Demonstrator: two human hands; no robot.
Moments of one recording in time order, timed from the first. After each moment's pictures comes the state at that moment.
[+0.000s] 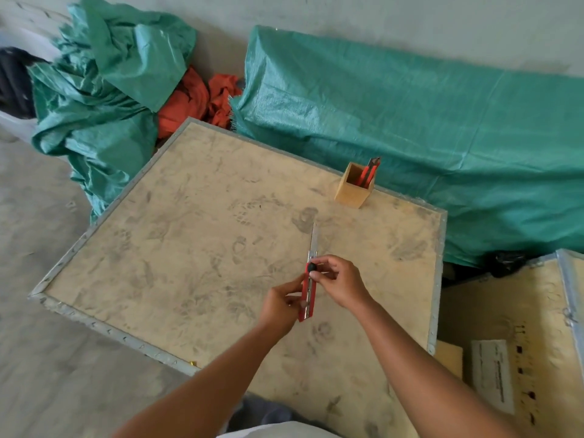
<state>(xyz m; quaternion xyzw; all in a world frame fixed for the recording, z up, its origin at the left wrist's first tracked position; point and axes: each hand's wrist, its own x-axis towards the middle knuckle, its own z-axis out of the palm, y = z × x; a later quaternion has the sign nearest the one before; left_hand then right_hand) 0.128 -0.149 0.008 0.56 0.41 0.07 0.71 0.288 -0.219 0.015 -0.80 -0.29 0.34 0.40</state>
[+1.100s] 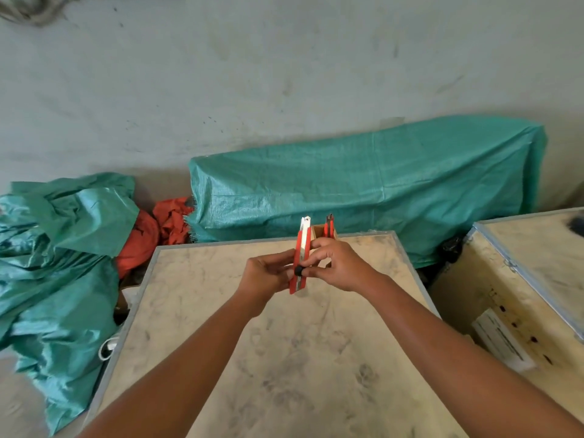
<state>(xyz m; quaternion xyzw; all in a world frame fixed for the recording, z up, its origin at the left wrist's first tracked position) 0.154 0.022 0.180 0.64 0.16 0.06 0.75 0.260 -0.146 0.197 -0.81 -0.40 0.12 0.42</state>
